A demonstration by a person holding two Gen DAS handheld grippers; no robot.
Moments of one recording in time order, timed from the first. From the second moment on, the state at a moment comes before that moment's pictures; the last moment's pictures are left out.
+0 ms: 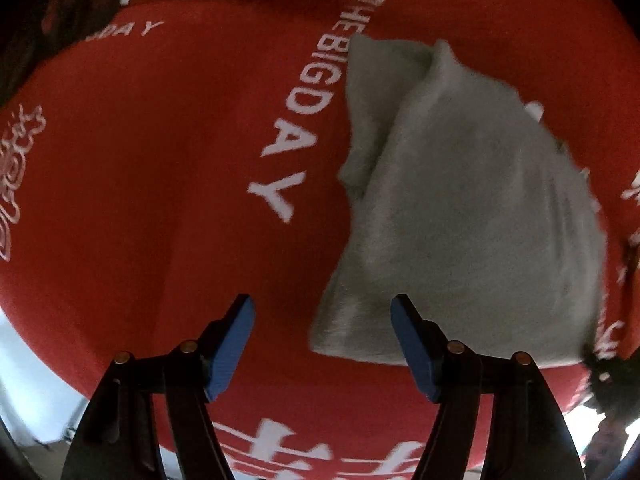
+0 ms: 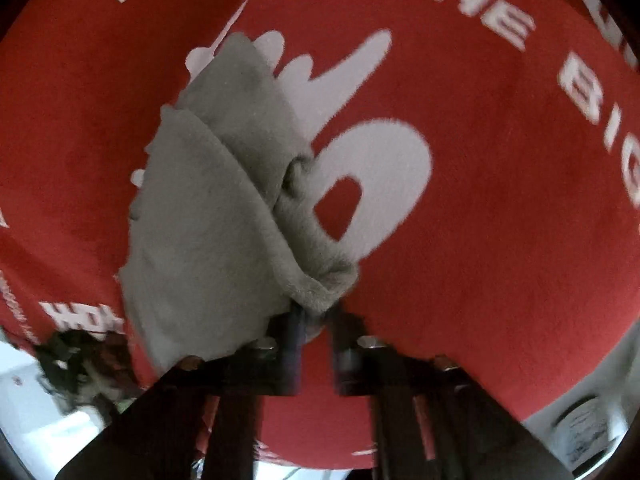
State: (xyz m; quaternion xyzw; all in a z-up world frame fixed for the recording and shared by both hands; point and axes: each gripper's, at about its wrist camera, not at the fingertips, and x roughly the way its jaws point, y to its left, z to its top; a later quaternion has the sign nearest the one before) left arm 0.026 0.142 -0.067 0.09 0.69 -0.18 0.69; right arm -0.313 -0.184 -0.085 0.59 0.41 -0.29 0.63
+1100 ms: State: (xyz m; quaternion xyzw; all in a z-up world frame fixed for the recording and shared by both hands) left arm 0.108 0.030 -0.083 0.03 0.66 -0.33 0.67; right arm -0.176 -0.177 -0.062 0.43 0.48 -0.23 0.73
